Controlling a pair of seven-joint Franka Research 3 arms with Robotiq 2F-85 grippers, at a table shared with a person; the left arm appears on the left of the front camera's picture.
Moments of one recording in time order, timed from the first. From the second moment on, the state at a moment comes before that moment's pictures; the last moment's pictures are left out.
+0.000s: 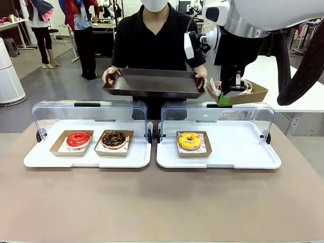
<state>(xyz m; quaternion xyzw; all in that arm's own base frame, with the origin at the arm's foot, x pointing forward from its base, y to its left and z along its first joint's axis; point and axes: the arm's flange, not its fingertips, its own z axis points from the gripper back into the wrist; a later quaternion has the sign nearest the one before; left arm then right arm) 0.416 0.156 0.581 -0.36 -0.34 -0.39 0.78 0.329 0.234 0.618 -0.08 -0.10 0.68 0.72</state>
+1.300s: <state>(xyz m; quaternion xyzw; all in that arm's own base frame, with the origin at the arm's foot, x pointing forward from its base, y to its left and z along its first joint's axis) 0.416 0.156 0.581 -0.36 -0.34 -0.39 0.78 0.328 0.233 0.617 -0.08 -0.10 0.68 0.72</state>
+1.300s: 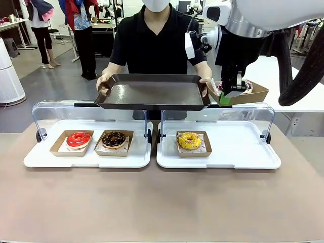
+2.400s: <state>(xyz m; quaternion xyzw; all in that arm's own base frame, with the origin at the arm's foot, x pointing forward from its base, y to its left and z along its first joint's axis) 0.416 0.156 0.581 -0.36 -0.34 -0.39 0.78 0.399 0.348 0.653 -0.10 -0.12 0.69 0.71</state>
